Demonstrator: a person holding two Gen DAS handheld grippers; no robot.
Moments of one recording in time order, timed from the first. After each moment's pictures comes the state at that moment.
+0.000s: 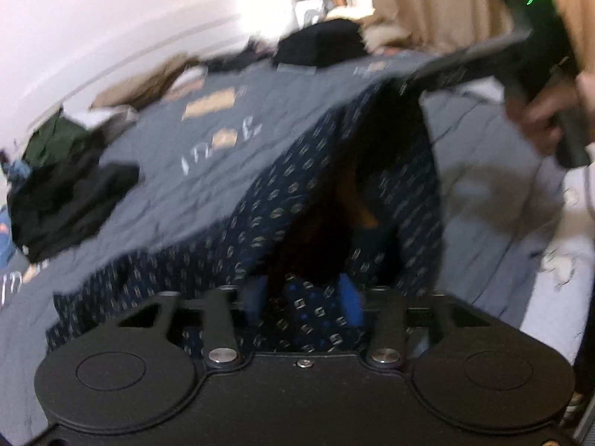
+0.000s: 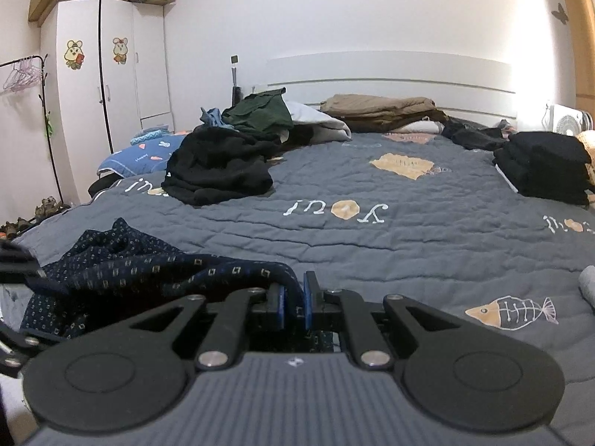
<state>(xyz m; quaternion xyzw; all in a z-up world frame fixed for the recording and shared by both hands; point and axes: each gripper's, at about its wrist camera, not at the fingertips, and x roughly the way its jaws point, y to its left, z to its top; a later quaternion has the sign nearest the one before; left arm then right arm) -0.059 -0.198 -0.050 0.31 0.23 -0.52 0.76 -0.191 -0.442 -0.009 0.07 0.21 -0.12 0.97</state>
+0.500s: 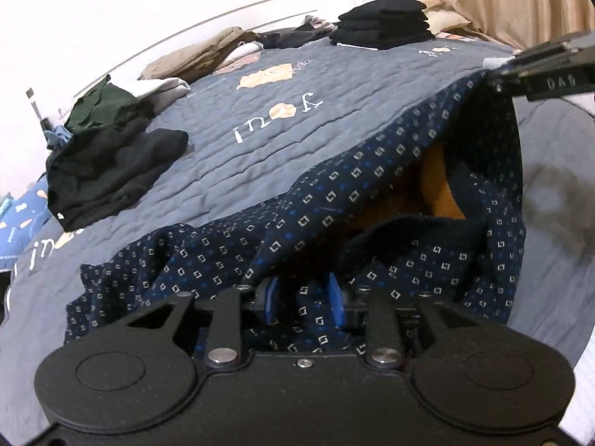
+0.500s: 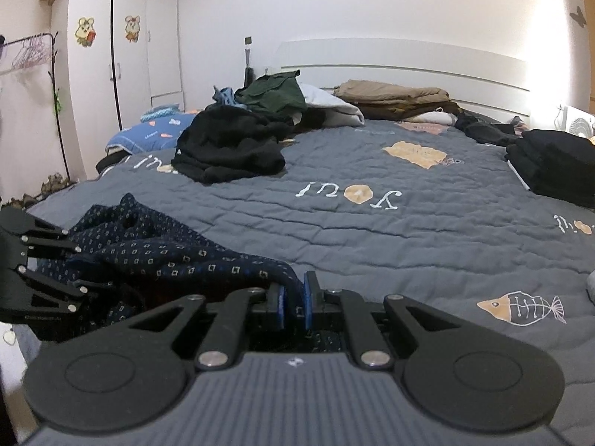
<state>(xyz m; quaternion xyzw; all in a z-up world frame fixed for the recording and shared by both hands) -0.028 -0.211 -0.061 0.30 0.25 -0.44 0.81 -0.183 -0.425 -0.018 0.05 0.24 -0.10 0.96</state>
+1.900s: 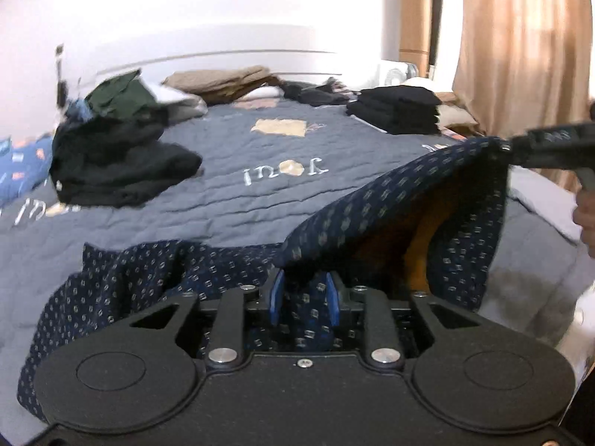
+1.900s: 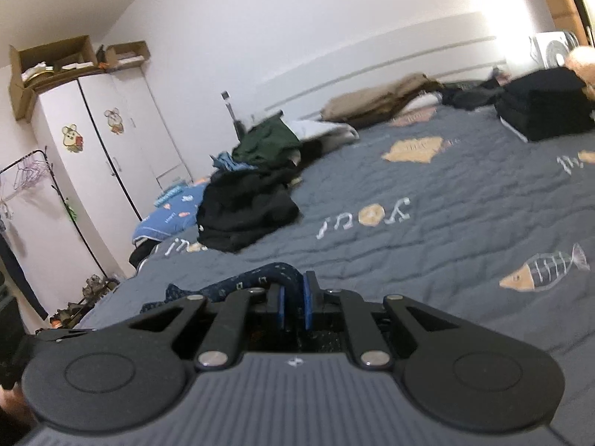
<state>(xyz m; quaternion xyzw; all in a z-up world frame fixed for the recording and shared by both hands) -0.030 -0.159 -0.016 0.13 0.23 -0.49 0.83 -0.213 -0.463 0.020 0.24 0.17 -0.09 0.95</state>
